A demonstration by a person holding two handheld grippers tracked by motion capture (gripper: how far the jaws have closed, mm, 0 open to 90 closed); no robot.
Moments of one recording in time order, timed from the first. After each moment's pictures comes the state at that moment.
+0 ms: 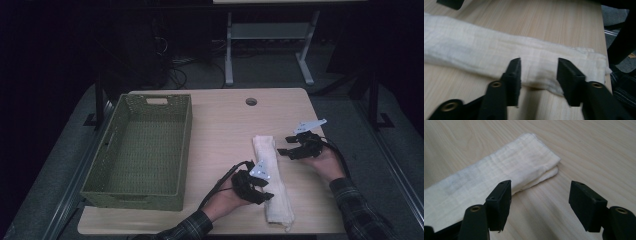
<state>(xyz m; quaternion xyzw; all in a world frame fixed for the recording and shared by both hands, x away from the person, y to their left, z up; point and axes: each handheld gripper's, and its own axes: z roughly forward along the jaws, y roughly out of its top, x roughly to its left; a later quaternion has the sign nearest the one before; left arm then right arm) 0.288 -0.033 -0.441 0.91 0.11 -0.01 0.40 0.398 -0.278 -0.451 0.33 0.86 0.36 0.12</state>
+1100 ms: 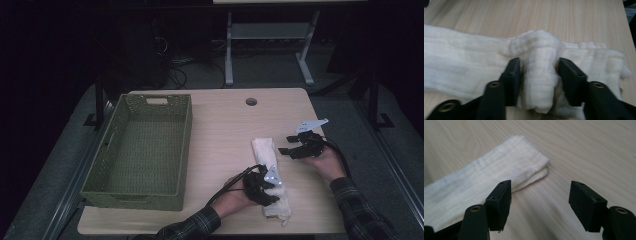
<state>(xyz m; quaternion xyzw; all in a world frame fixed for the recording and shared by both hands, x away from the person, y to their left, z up) 0.291 -0.057 -0.463 0.93 0.07 0.01 0.36 0.400 -0.282 -0.451 0.33 0.86 0.36 0.12</state>
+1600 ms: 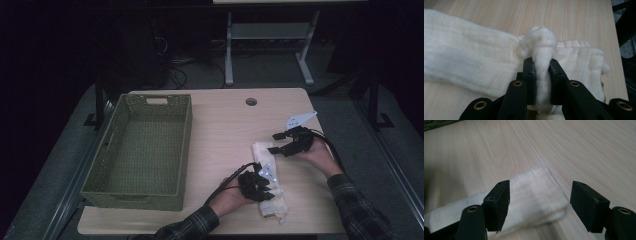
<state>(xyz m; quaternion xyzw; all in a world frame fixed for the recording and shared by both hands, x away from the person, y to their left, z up) 0.297 -0.047 -0.462 0.93 0.10 -0.04 0.35 0.417 -0.254 -0.438 0.24 0.88 0.40 0.05</state>
